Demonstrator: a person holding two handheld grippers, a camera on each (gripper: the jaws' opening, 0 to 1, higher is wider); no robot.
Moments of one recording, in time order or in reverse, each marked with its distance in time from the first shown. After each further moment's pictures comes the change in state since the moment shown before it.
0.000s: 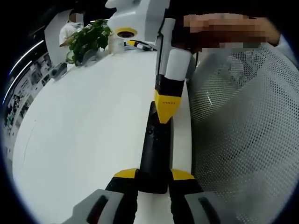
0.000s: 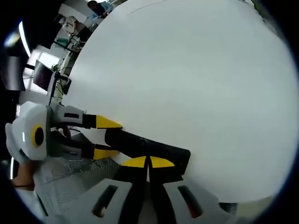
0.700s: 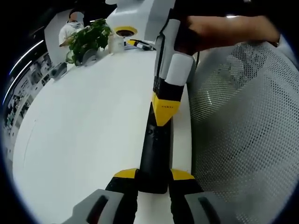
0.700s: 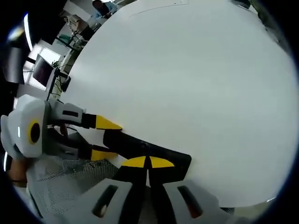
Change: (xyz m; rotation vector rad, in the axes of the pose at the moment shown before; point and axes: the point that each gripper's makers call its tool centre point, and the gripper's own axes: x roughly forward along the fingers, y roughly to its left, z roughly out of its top) left arm 0.000 -0.001 0.000 0.000 0.005 0.001; right arm 0.006 0.002 0.006 -0.082 -0.043 -0.045
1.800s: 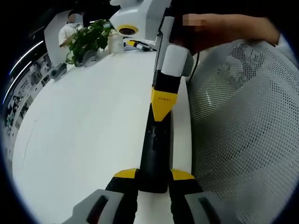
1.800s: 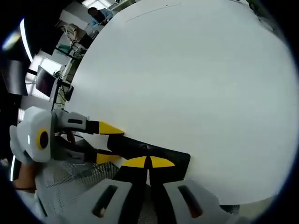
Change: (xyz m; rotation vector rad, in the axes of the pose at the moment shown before) left arm 0.000 0.001 0.000 0.004 -0.008 -0.003; right arm -0.006 0.001 0.003 0.076 -0.026 0.061
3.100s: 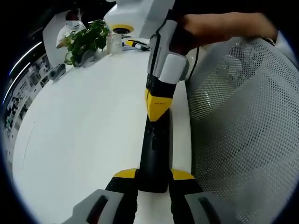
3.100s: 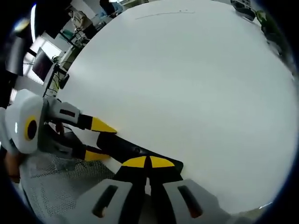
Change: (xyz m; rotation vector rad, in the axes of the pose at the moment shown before) left arm 0.000 0.000 0.000 0.010 0.003 -0.007; right arm 0.005 -0.011 0.010 -0.137 0.015 -0.114
